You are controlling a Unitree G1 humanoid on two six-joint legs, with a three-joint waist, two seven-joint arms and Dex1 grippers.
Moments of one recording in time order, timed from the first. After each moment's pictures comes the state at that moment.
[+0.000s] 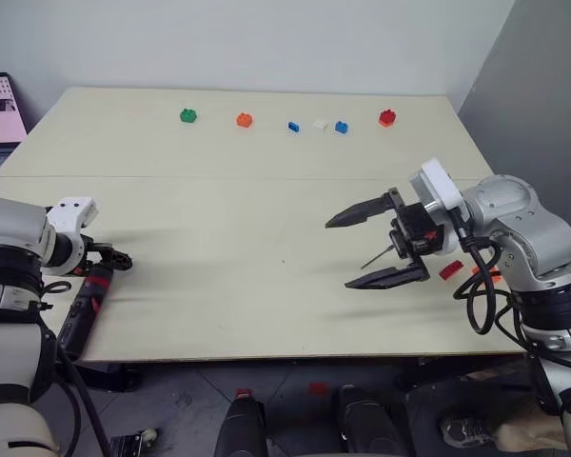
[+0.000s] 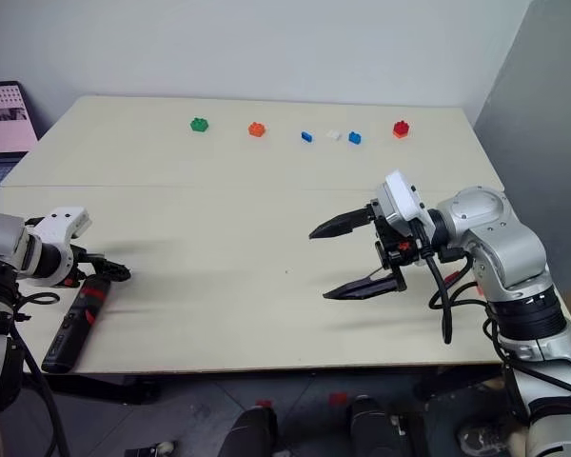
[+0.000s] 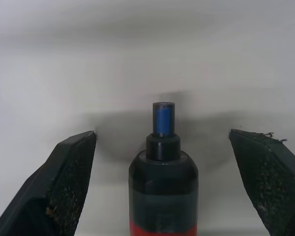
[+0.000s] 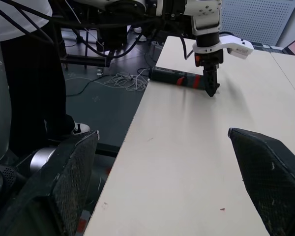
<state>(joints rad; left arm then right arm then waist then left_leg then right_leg) -0.92 1.01 -0.21 0.76 -0.14 1.22 -0.82 -0.74 -0.66 0.15 -0.14 0.57 0.45 1.46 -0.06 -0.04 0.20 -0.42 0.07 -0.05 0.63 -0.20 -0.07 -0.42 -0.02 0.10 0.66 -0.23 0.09</state>
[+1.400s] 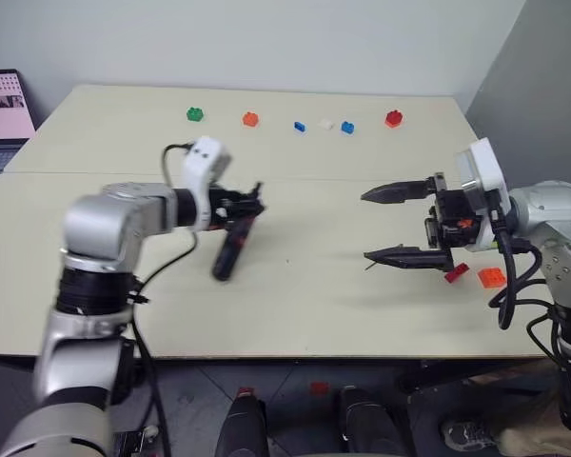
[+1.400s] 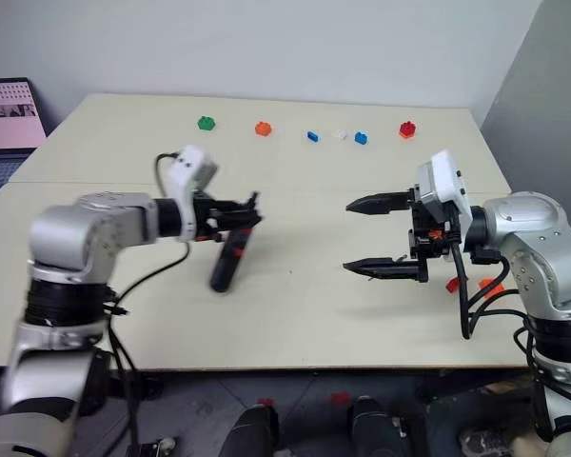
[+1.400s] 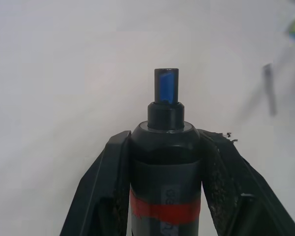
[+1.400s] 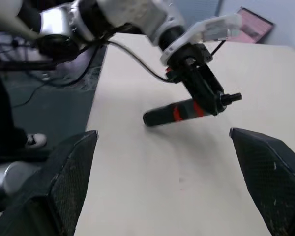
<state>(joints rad) -0.78 0.49 0.00 -0.08 -0.39 0.98 -0.77 -0.59 -0.77 -0.07 -0.32 0.65 0.64 1.18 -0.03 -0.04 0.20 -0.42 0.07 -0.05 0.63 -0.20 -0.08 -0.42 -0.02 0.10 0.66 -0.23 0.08</state>
